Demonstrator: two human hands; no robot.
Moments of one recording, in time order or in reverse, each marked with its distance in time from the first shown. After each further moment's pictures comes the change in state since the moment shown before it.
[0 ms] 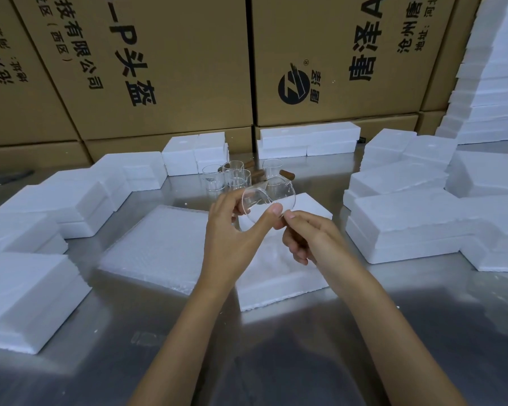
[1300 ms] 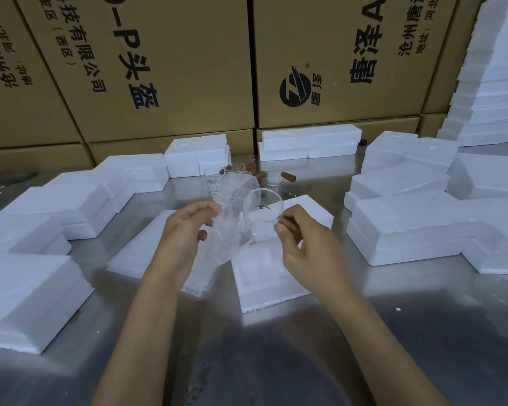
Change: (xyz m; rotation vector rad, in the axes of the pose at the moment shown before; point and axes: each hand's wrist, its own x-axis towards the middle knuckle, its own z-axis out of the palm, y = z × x) left_hand 0.031 -0.032 -0.059 -0.387 -0.028 -0.439; right_hand -0.007 0.013 0.015 -0.717 0.260 -0.346
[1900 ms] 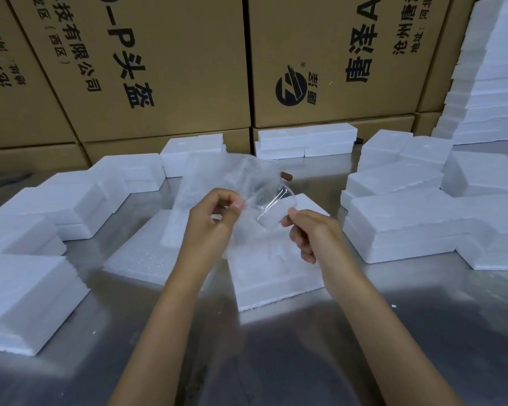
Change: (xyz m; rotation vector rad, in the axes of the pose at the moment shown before) left_hand -0.028 0.012 0.040 0.292 -0.064 0.355; right_hand 0.016 0.003 -0.014 0.697 -0.065 0.517
